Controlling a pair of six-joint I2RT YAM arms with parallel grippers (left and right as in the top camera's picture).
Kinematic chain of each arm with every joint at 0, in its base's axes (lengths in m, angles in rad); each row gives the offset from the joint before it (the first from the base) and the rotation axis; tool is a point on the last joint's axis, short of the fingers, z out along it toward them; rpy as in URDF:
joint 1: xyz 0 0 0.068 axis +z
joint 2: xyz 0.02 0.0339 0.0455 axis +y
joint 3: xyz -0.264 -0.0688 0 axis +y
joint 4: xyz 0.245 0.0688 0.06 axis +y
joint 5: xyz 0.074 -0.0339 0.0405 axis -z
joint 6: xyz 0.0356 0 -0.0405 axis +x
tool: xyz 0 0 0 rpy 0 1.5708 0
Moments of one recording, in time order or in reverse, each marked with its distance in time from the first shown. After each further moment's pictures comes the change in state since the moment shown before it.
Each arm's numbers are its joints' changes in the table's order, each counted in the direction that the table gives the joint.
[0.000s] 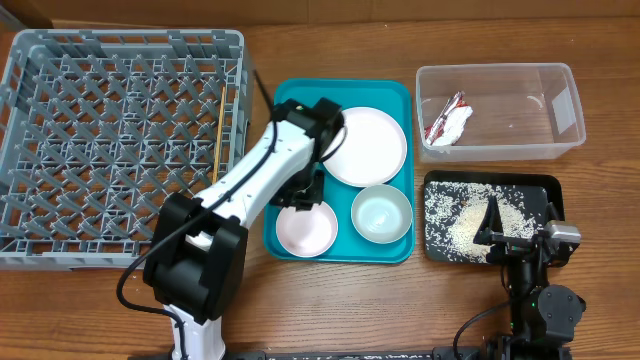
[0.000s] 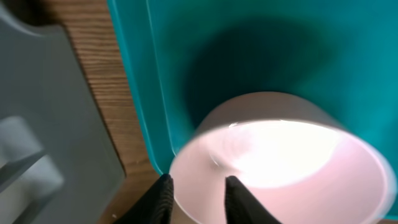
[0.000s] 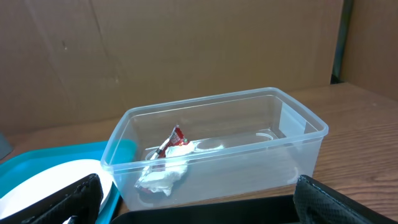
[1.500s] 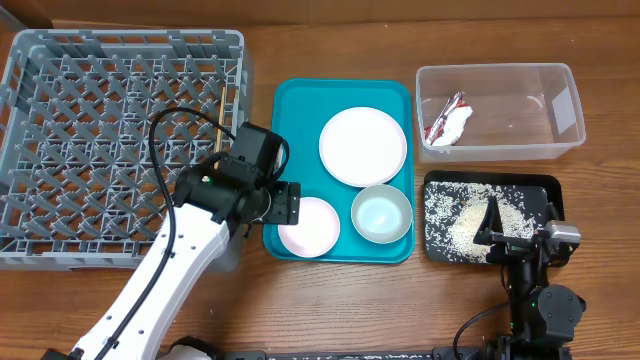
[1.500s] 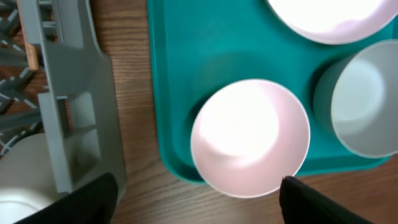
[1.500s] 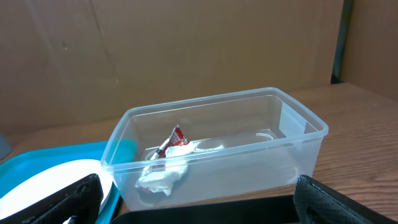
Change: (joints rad) left arm 0.097 -0.606 0.396 -0.303 0.095 0.092; right arm 0.000 0.000 0.000 0.000 0.000 0.000
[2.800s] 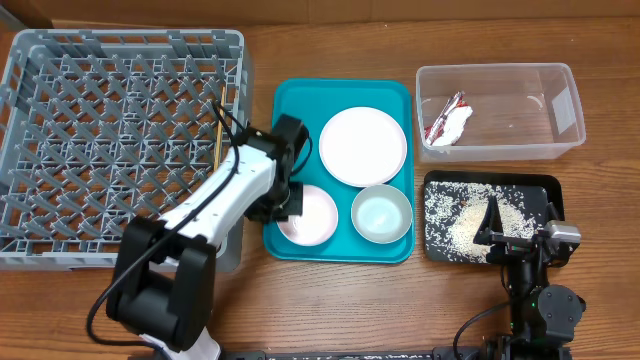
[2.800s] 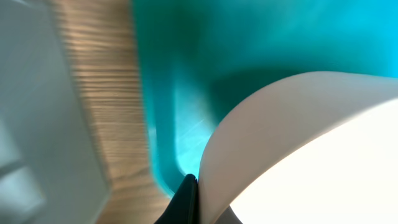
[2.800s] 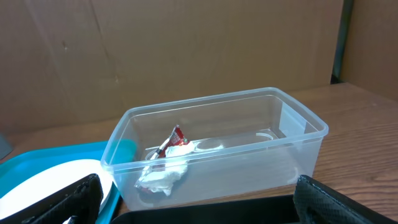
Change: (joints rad) left arm -0.002 0.426 -0.142 0.099 -0.010 -0.061; right arm 0.000 0.000 0.000 0.000 0.000 0.000
